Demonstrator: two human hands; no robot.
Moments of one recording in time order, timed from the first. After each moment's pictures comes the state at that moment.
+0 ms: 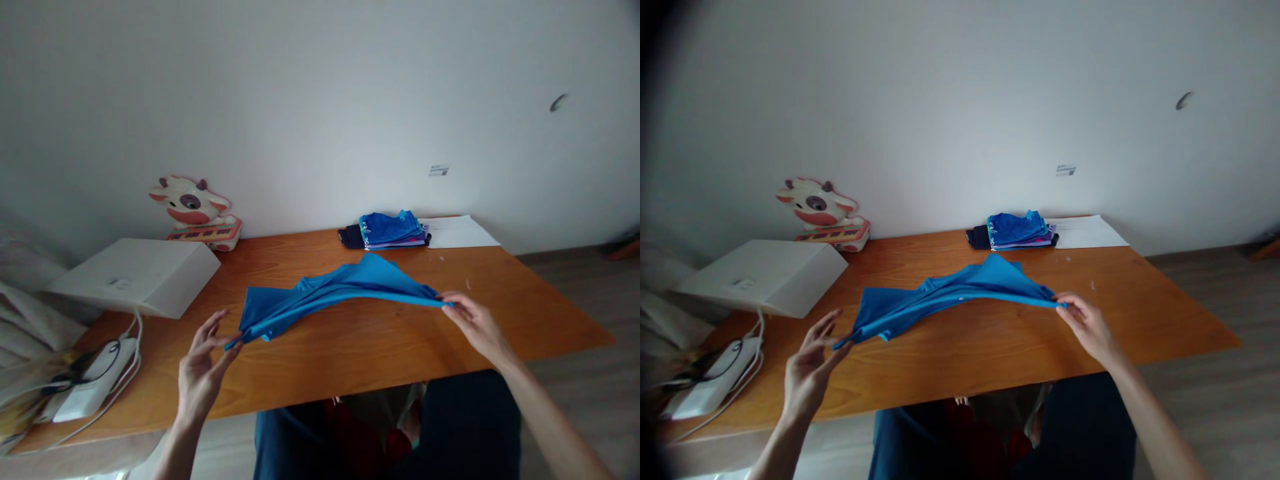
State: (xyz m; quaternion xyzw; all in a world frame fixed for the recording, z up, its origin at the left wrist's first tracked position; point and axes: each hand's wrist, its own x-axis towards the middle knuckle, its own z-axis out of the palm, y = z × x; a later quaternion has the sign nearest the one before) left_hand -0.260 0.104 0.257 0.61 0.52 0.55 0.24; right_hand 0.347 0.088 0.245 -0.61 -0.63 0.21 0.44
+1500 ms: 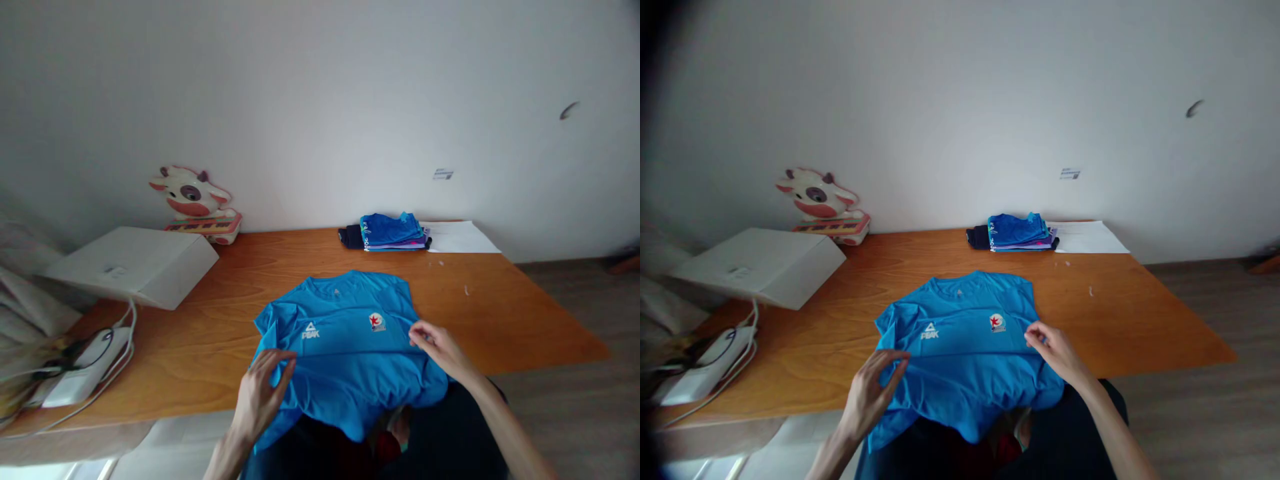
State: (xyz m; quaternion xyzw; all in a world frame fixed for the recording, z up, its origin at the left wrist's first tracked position) left_hand -0.169 0.052 0.209 0.74 0.55 0.31 0.22; right_hand 0.300 0.073 0.218 -0.61 -0.64 0.38 0.28
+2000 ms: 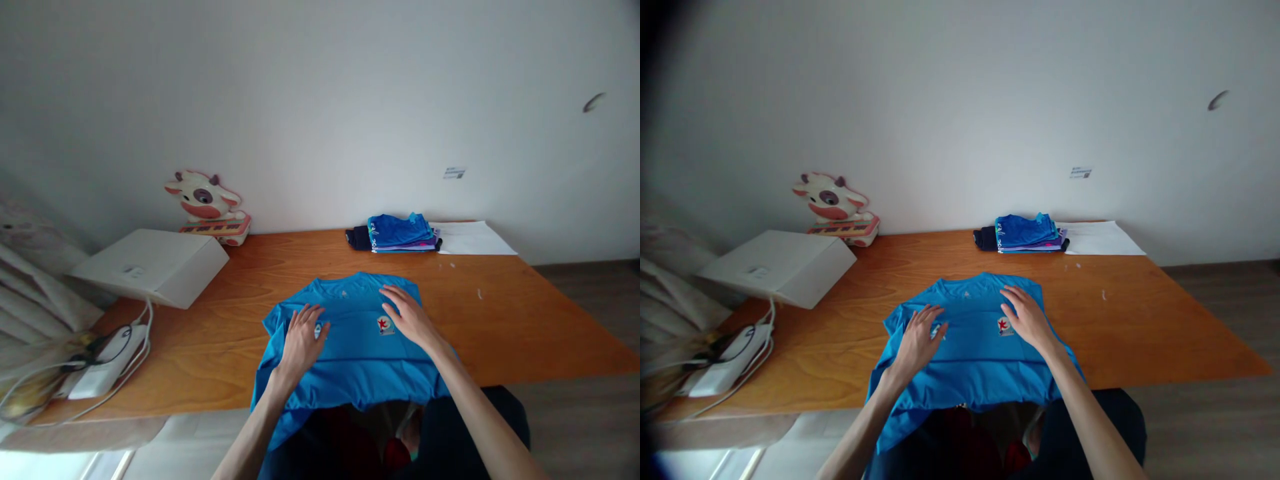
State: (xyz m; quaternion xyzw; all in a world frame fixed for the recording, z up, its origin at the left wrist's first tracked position) left_hand -0.106 0.140 0.186 0.78 0.56 0.24 0.11; right_hand 0.243 0.166 0.193 -0.55 -0.78 0.14 0.28
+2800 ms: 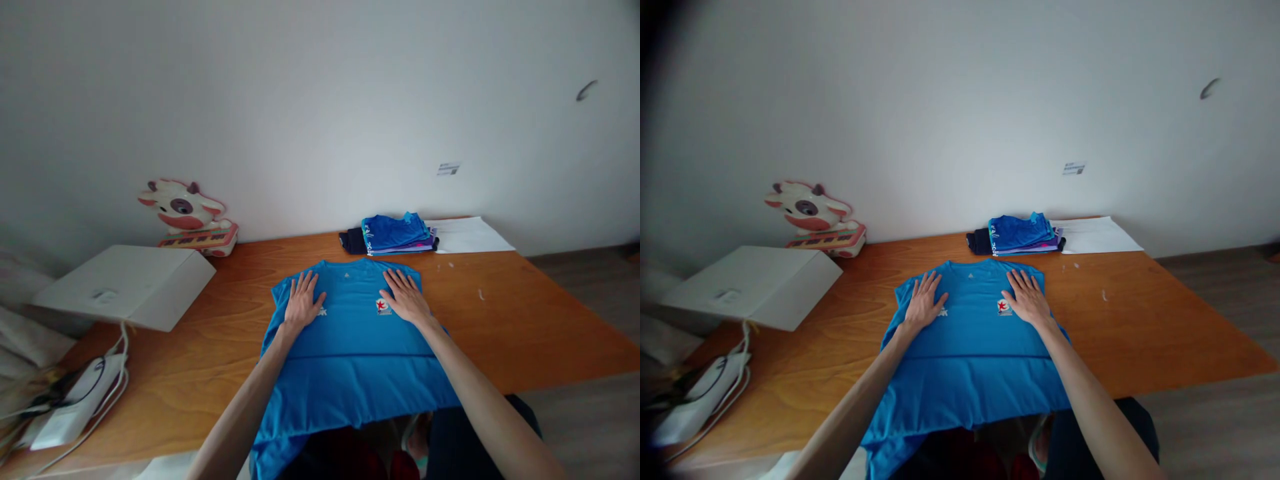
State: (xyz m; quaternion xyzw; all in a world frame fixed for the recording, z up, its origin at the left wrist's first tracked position) left_hand -0.090 0.286 0.177 0.81 0.53 0.23 0.06; right_hand 0.277 0.252 0.152 -0.64 -0.75 0.02 0.17
